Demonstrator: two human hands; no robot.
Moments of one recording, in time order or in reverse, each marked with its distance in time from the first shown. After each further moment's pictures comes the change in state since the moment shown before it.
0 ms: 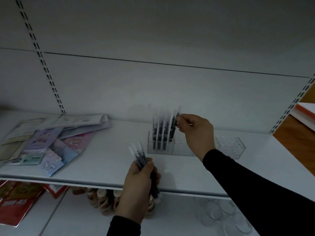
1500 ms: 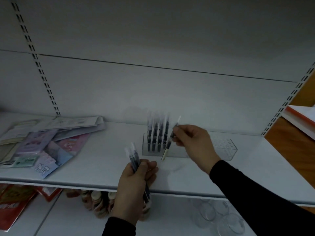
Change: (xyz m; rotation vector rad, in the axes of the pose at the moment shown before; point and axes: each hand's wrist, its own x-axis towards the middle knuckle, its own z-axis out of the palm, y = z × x) left_hand 0.001 -0.002 0.004 -0.086 -0.001 -0.043; right_hand -0.024 -0.015 -0.022 0.158 -0.198 0.146
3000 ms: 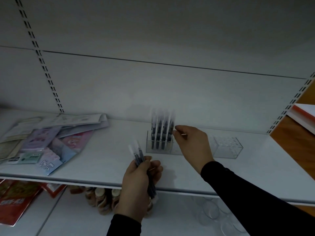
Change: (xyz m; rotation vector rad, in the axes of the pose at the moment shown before) left_hand -0.005 0.008 0.003 -0.067 0.049 -0.047; right_hand 0.003 0.020 0.014 -0.557 0.070 -0.196
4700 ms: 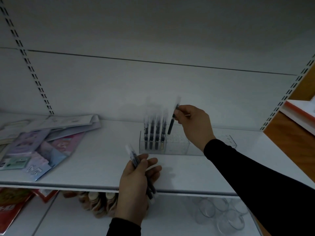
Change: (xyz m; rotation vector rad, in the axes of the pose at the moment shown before) left_hand 0.001 -0.009 0.010 0.041 -0.015 0.064; right_hand 0.047 0.004 -0.023 0.183 0.076 0.005
